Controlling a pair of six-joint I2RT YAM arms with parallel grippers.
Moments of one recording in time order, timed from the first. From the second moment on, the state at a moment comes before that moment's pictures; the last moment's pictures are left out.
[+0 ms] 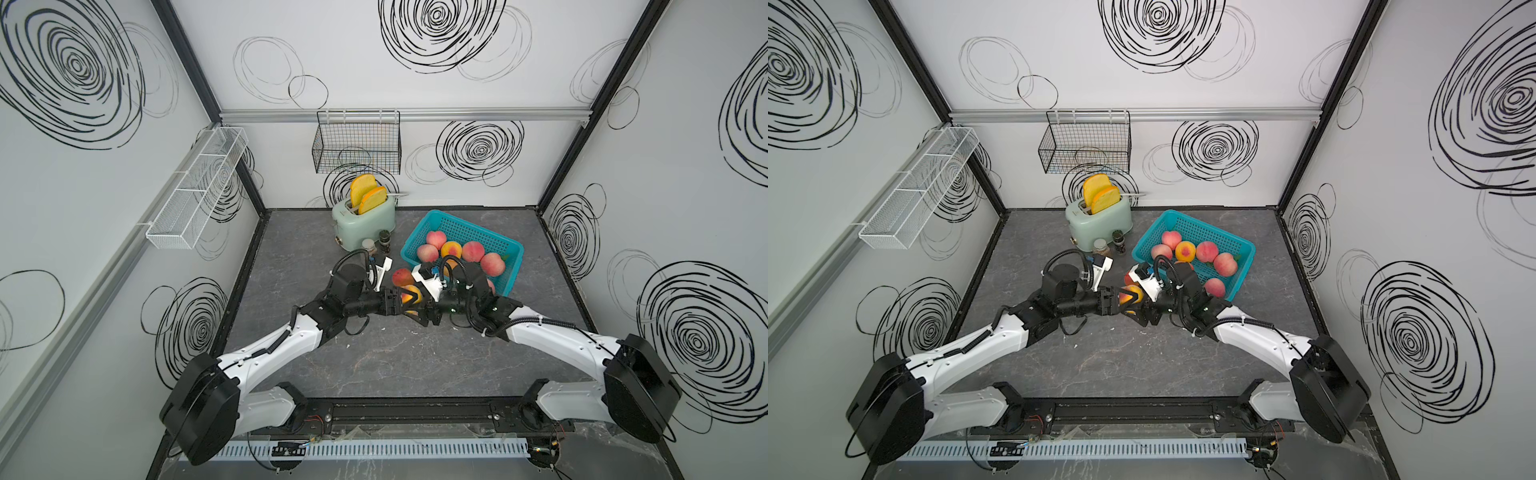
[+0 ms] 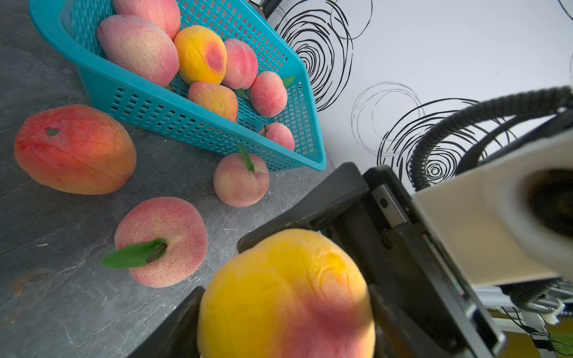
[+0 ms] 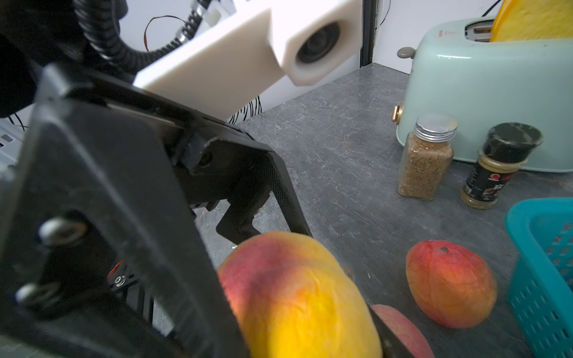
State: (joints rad) left arm -0.61 1.23 0.70 0.08 0.51 -0.68; right arm 0.74 1.30 0.74 0.10 -0.51 0.01
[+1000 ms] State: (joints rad) left arm -0.55 1.20 0.69 0.03 0.49 -0.64; right arm 0.49 1.33 0.81 0.01 -0.45 0.06
